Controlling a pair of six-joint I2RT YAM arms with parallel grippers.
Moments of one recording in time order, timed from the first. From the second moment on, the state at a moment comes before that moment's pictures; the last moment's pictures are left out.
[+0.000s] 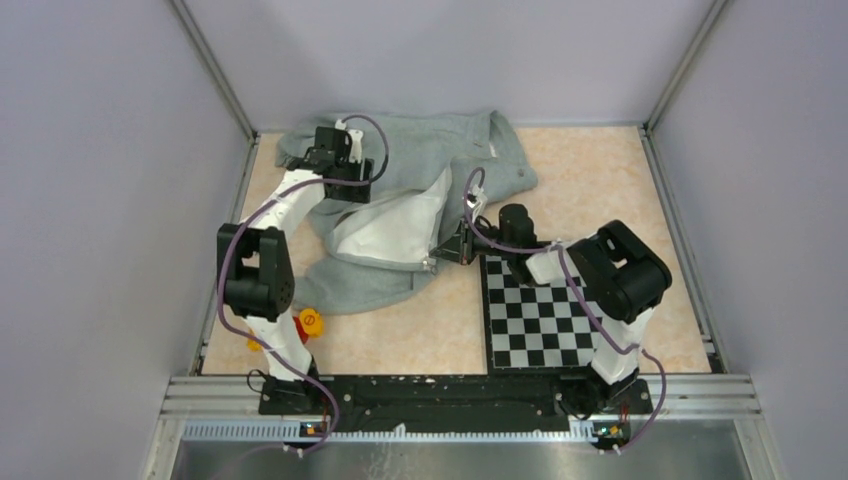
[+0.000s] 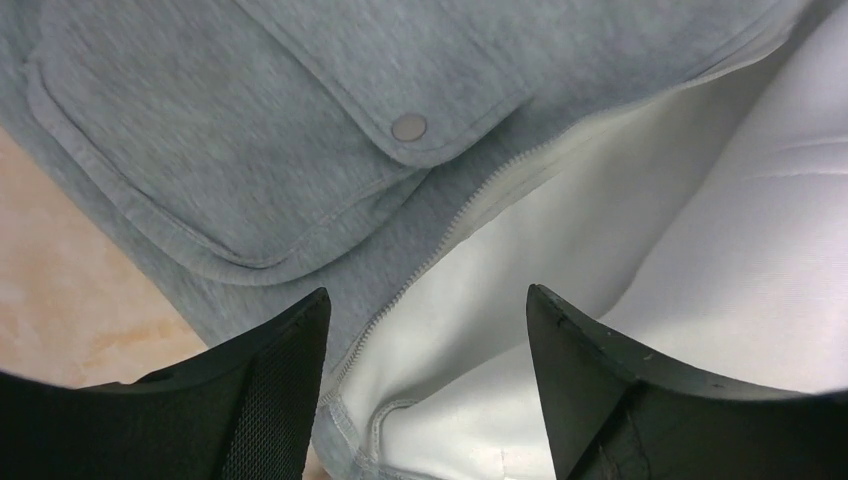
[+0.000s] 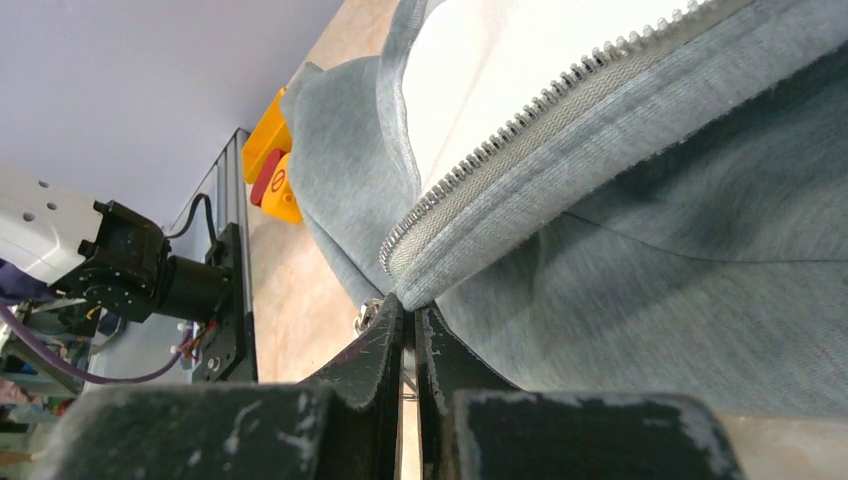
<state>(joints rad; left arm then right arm) -0.16 1.81 1.45 -0.51 0.05 -0.01 0.57 1.85 0.75 0.90 -0.73 0.59</state>
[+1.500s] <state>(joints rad) -0.34 1.71 1.25 -0.43 0.29 -0.51 0.57 1.85 0.75 0.82 -0.70 0.58</state>
